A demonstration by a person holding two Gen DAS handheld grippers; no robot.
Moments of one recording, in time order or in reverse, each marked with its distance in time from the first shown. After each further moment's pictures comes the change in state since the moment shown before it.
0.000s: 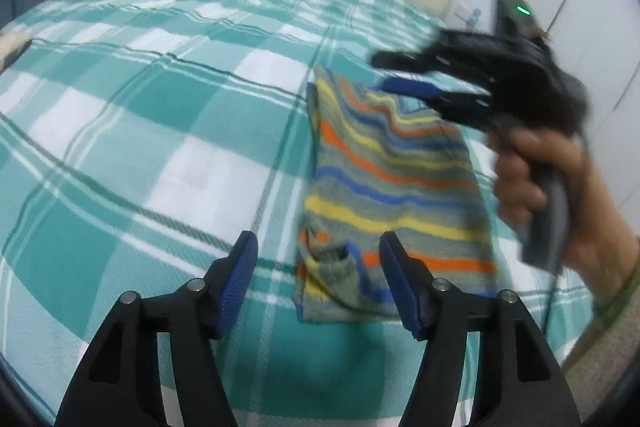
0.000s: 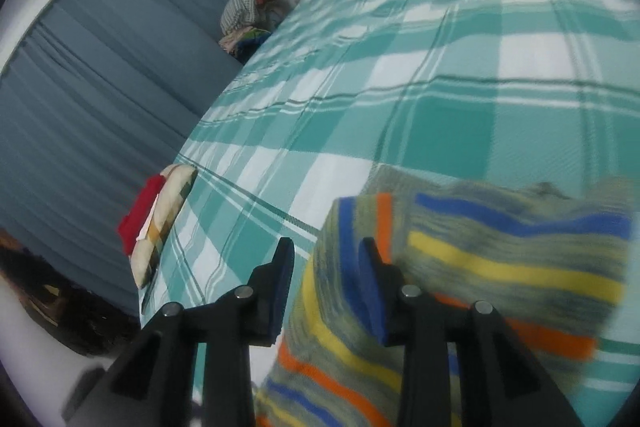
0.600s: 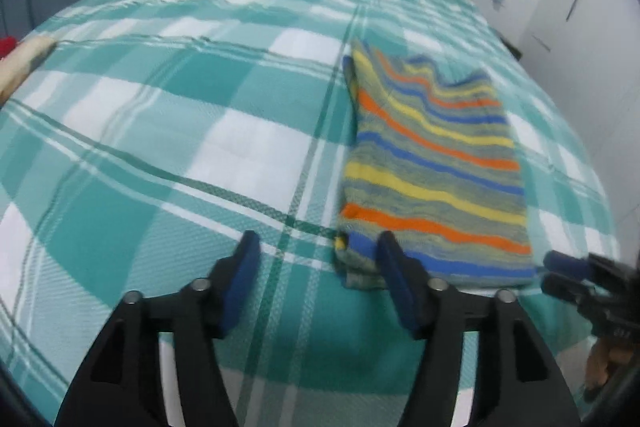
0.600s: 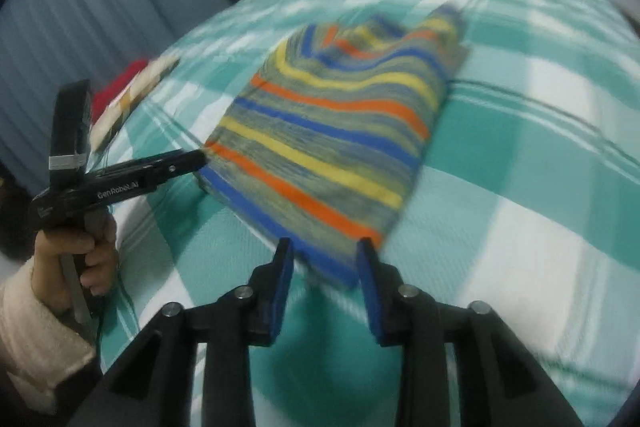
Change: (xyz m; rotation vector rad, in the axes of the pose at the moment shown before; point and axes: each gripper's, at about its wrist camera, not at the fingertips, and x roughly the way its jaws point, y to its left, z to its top) left arm -0.007 0.010 -0.015 0.033 0.034 0.142; right arm -0.119 0.009 -0.196 -0.212 0.029 -0.301
